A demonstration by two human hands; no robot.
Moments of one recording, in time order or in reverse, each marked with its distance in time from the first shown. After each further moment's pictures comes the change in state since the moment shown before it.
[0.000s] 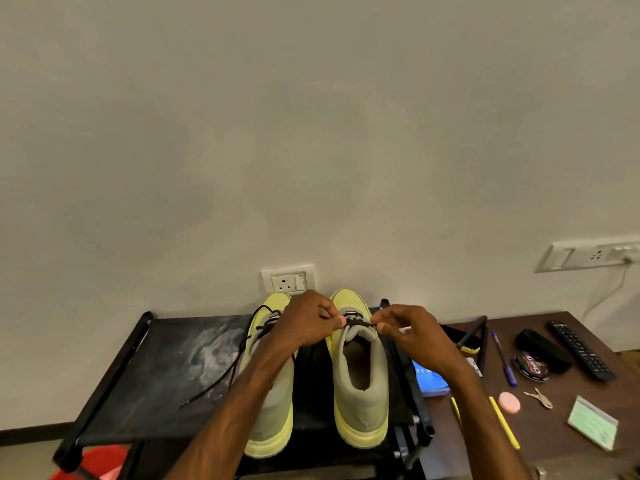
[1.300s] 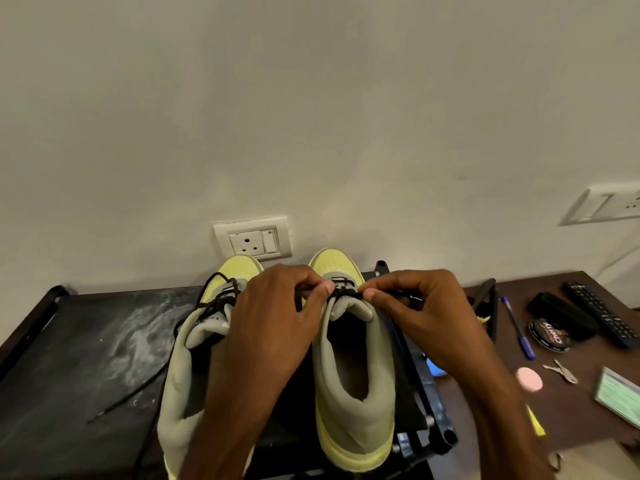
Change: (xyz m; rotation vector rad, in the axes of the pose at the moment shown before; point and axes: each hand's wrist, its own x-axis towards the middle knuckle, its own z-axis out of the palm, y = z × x) left_hand -0.025 -0.004 0.032 0.013 0.403 0.114; right_hand -0.006 0.003 0.017 0.117 0.178 -0.112
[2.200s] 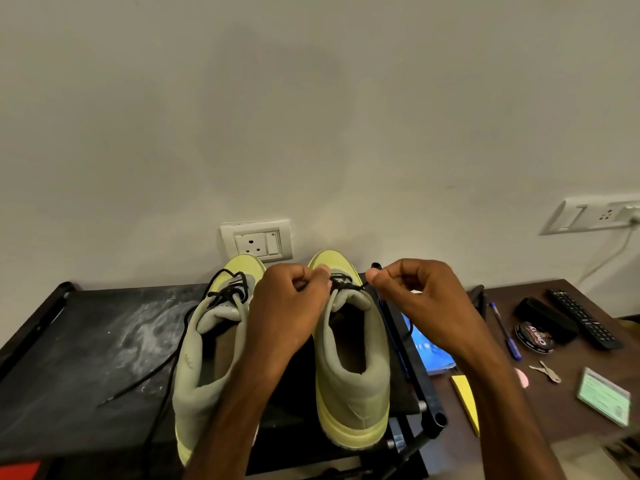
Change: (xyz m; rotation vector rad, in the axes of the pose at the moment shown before) left_hand -0.001 0.000 0.011 -0.351 0.017 -0.255; right_hand -0.002 -0.020 -0.003 -0.003 0.045 0.086
